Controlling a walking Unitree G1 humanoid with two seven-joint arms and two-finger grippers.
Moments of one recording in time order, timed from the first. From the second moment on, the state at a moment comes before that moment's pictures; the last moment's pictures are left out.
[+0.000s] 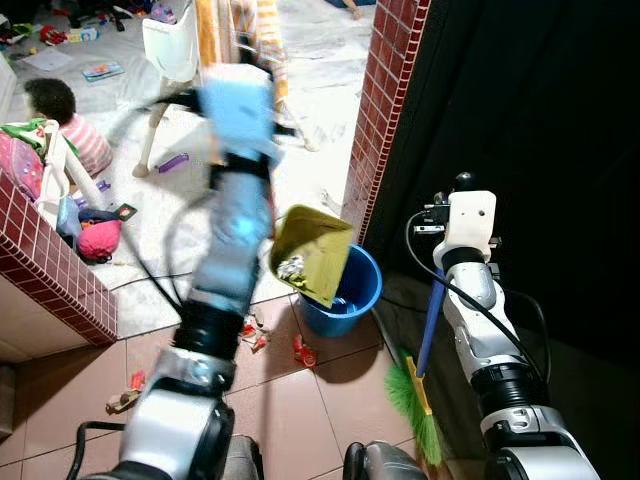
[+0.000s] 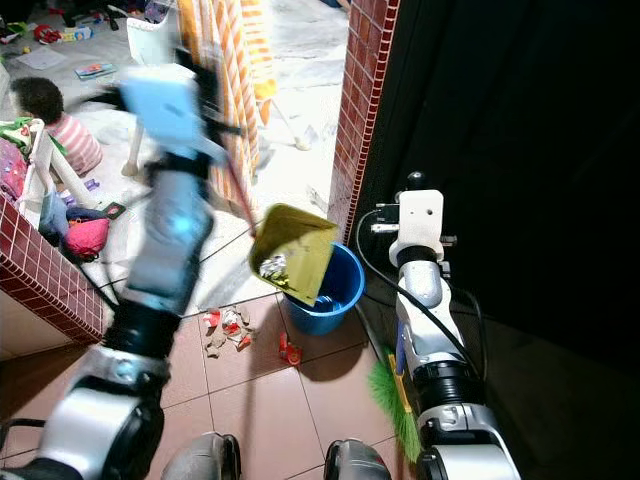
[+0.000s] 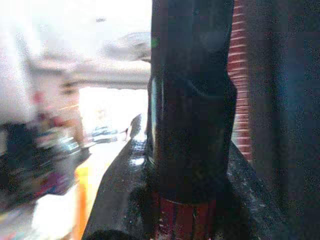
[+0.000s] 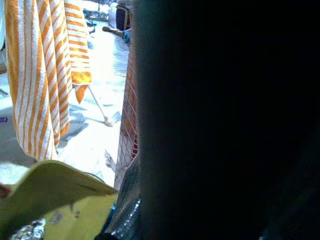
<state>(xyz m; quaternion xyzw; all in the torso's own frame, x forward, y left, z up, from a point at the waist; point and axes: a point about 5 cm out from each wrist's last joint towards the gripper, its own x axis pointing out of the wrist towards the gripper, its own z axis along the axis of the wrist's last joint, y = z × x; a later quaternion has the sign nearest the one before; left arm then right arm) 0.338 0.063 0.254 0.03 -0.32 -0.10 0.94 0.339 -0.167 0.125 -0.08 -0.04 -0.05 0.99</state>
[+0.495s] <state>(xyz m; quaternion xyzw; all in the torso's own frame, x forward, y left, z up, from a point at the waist) 0.295 0.002 0.199 0.16 -0.28 -0.43 0.84 0.339 -0.168 0.125 -0.08 -0.04 -0.05 0.99</state>
